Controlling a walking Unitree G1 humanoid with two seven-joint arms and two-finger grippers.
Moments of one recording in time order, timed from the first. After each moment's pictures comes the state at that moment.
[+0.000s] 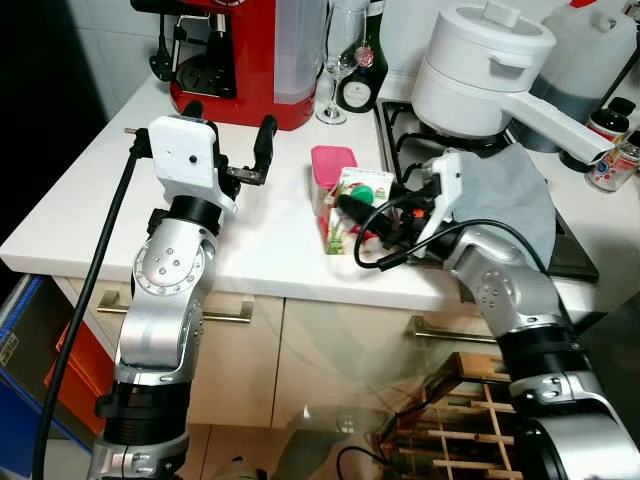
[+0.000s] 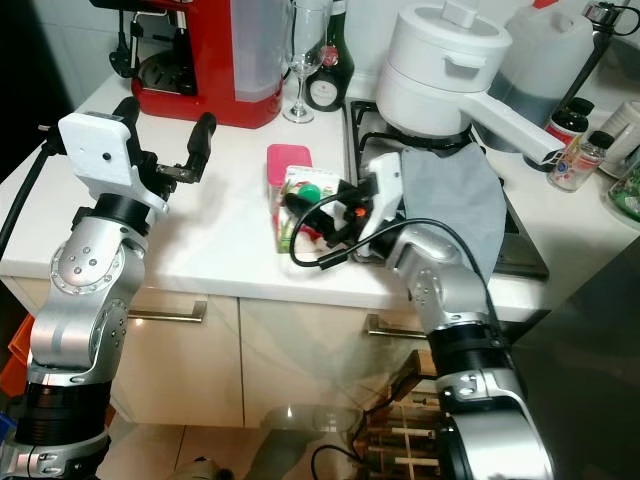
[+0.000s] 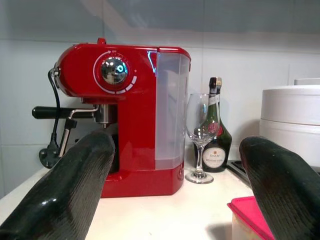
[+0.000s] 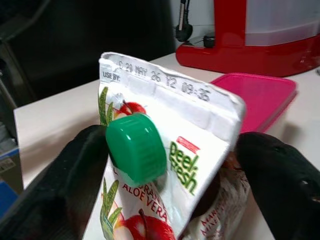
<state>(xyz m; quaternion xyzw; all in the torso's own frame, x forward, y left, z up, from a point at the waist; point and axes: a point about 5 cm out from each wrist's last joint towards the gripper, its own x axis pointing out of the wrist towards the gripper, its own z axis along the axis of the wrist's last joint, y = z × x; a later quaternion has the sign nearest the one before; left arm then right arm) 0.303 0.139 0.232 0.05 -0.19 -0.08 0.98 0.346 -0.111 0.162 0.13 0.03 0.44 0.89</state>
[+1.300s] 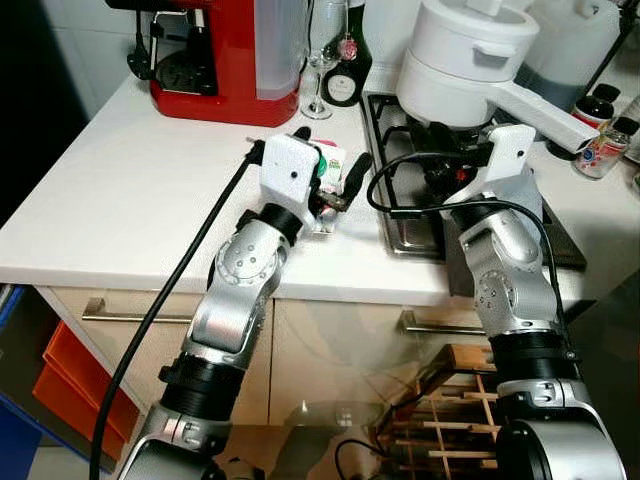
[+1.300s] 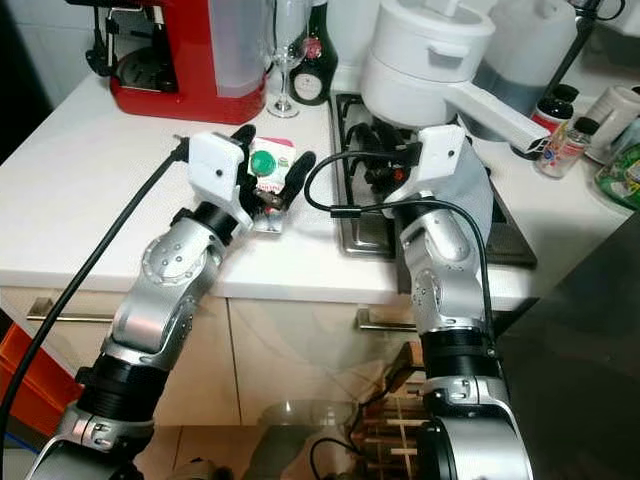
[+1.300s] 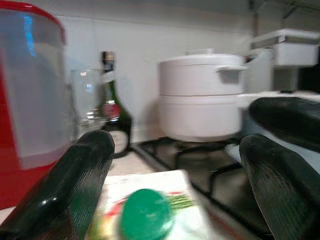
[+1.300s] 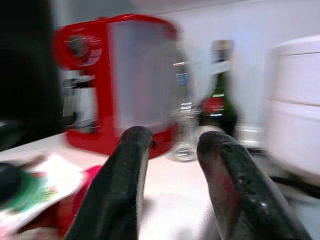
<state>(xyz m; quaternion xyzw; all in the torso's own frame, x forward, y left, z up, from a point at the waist) 0.323 0.076 0.209 0.05 -0.16 -0.22 0.96 0.352 -0.134 0.201 0.10 -0.15 0.26 0.95</state>
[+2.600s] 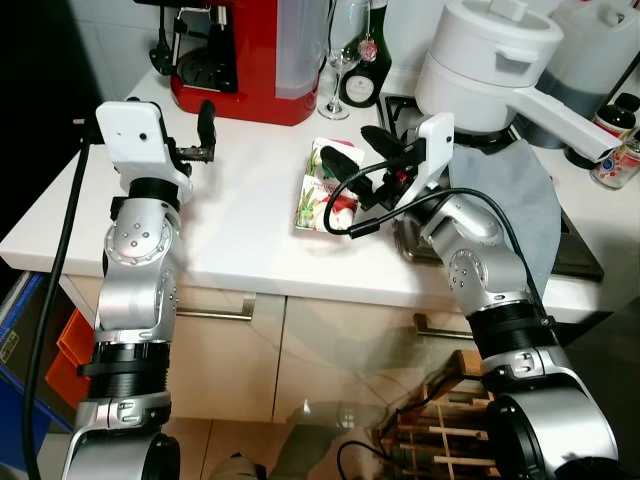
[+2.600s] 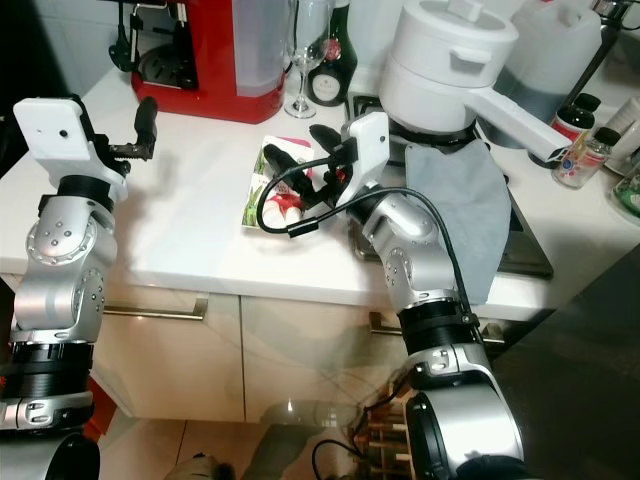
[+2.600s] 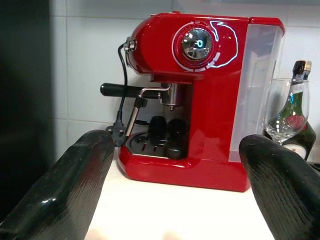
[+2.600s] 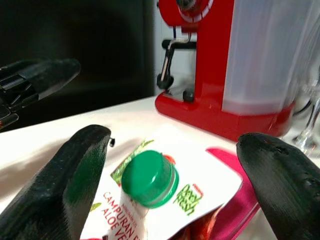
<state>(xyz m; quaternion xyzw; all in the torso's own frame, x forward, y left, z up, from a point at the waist) 0.335 0.187 0.227 0.04 -0.18 0.03 0.98 0.363 -0.090 0.196 0.09 -0.07 0.40 0.91</state>
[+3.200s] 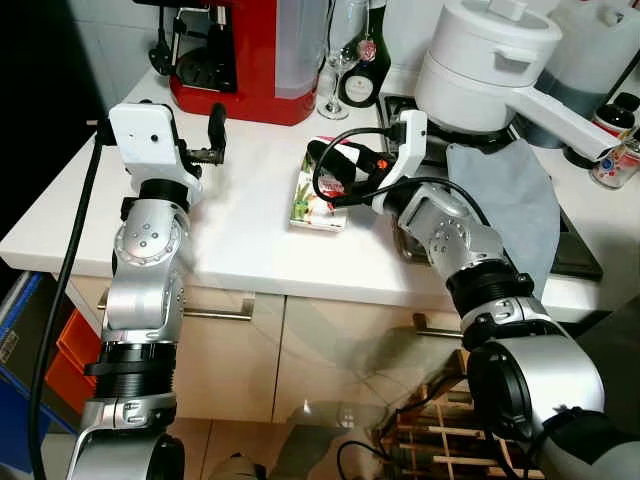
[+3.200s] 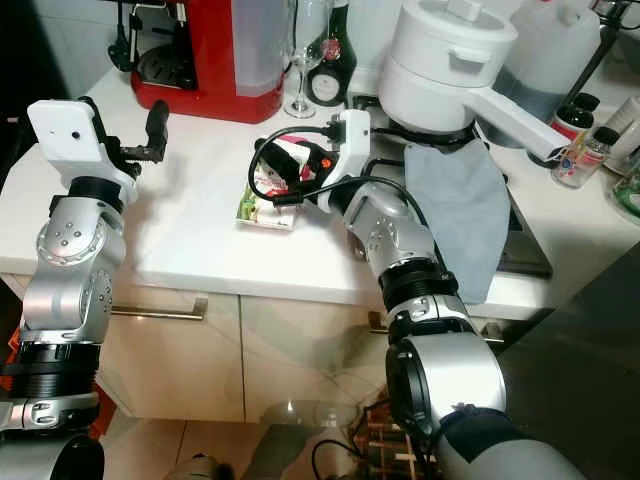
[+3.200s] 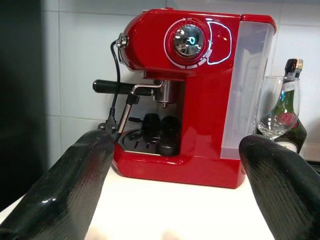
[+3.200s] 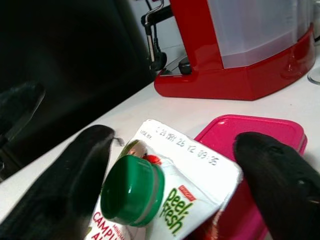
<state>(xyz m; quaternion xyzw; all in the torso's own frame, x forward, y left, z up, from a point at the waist) 0.336 0.182 0.226 0.03 -0.17 0.02 0.98 0.389 -0.078 0.190 0.24 0.04 0.37 0.90</state>
